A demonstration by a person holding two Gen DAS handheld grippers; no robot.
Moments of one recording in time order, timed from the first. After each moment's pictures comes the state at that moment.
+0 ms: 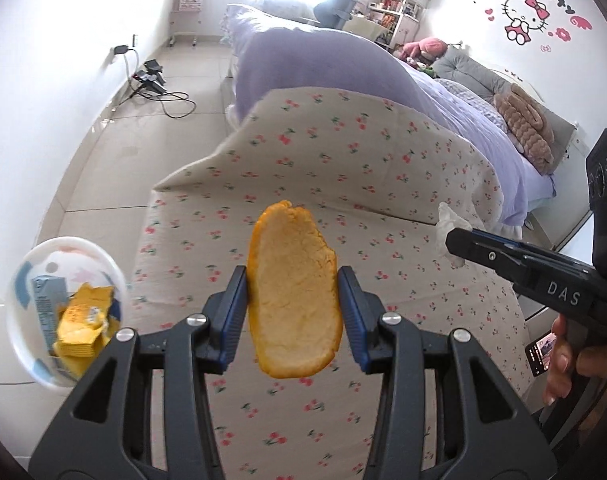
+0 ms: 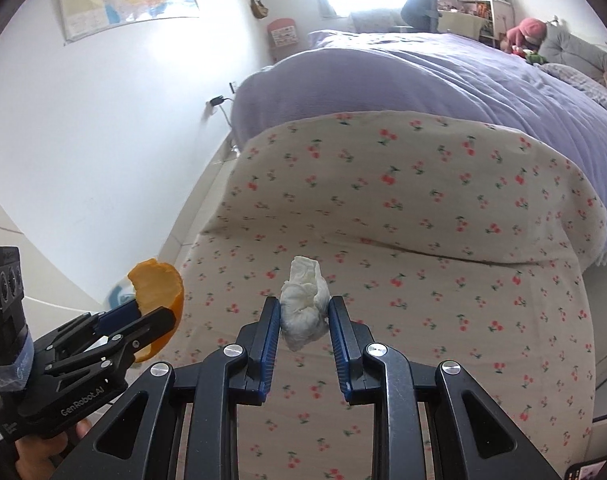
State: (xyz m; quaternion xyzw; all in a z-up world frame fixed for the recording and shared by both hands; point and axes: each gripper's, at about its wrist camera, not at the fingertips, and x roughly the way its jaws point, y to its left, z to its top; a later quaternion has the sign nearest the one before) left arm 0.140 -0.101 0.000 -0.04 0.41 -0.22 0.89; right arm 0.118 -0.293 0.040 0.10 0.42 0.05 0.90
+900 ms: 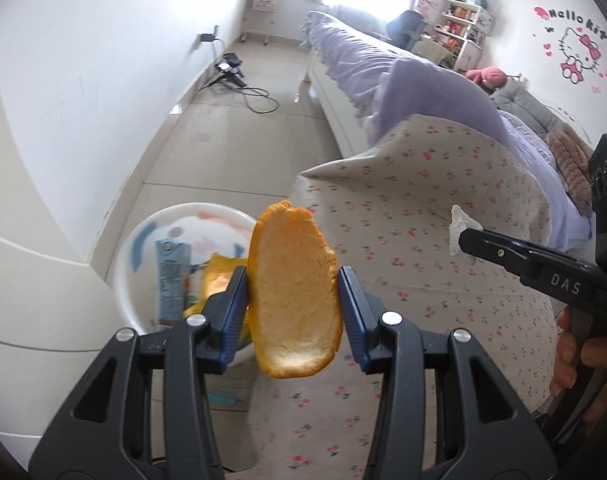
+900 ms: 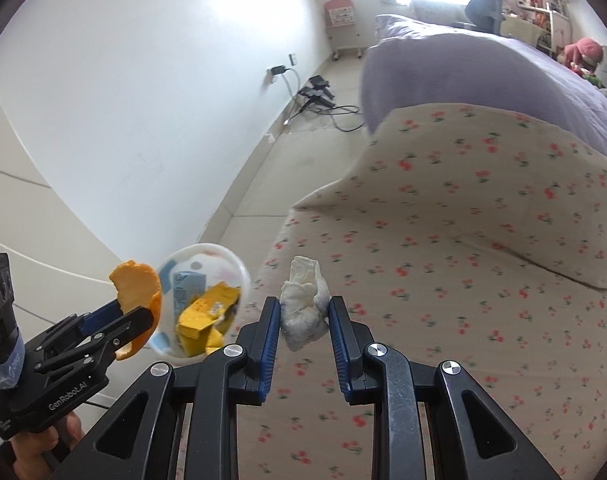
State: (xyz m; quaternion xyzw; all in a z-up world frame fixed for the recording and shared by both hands) left arm 0.129 0.030 -0.012 -0.08 0.41 -0.11 0.90; right arm 0.154 -0.161 0.021 0.07 0.44 0.13 0.88
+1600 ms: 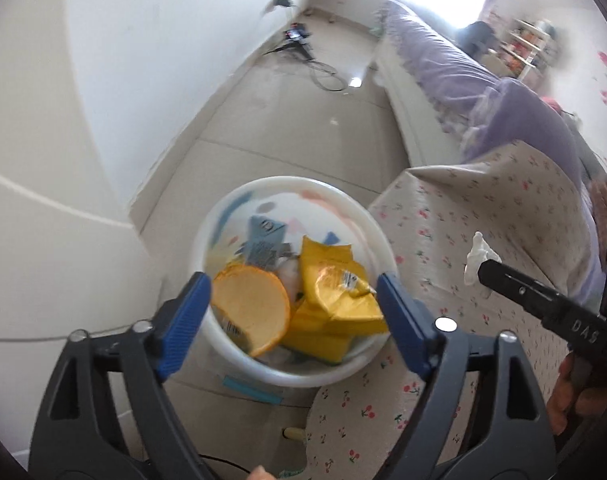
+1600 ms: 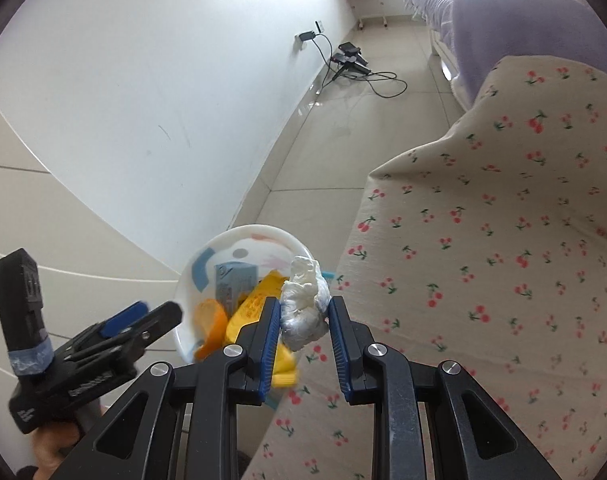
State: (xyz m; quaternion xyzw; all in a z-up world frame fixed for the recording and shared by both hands) left arm 0.164 0.107 -0.056 -0.14 0.46 -0.02 0.87; right arm 0.200 -0.083 -0.032 0.10 0.49 0.18 0.85
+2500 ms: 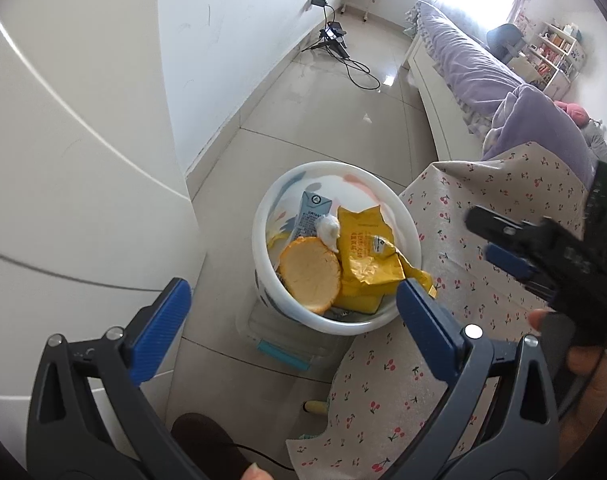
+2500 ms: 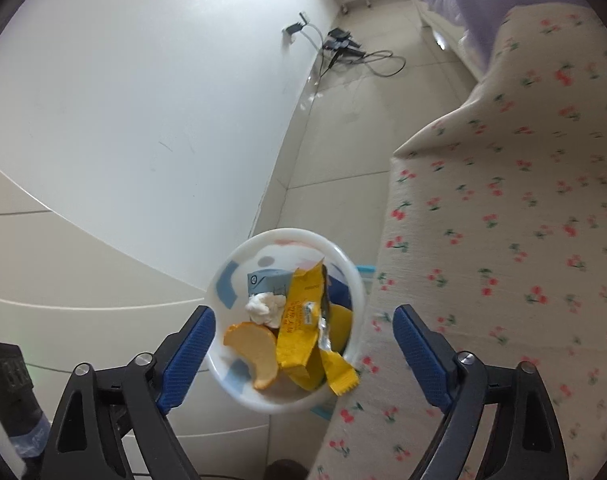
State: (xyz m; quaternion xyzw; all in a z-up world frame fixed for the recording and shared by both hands) left arm 0.120 0.123 -0.033 -0.13 0.48 0.03 0.87; right arm 0.205 -0.075 -0.035 0.18 0.50 0.18 0.83
